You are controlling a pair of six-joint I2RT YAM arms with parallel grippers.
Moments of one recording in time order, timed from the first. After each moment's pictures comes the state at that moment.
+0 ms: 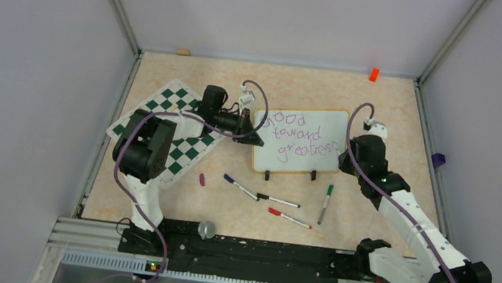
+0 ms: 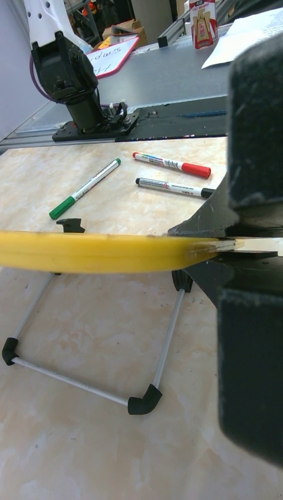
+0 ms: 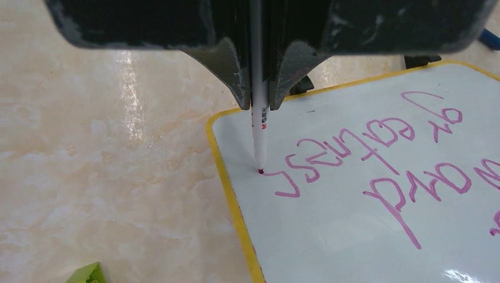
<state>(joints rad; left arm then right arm) -0.32 1.91 1.07 0.22 1.18 -0.09 0.33 0.99 0.64 -0.29 0.22 0.44</state>
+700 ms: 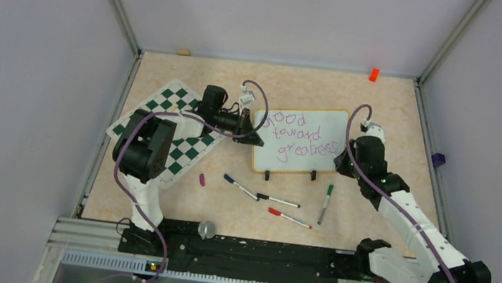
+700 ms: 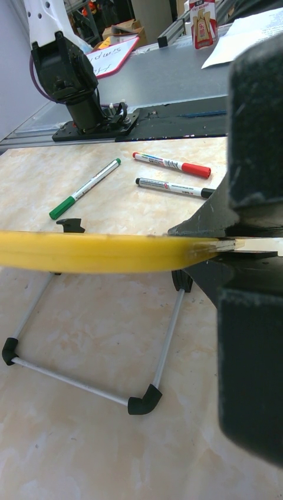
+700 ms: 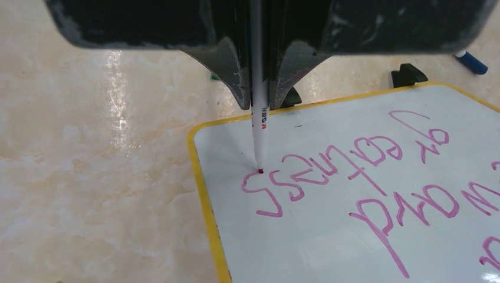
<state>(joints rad) -0.32 1.91 1.07 0.22 1.18 -0.09 0.33 0.99 0.63 -0.31 0.16 0.45</state>
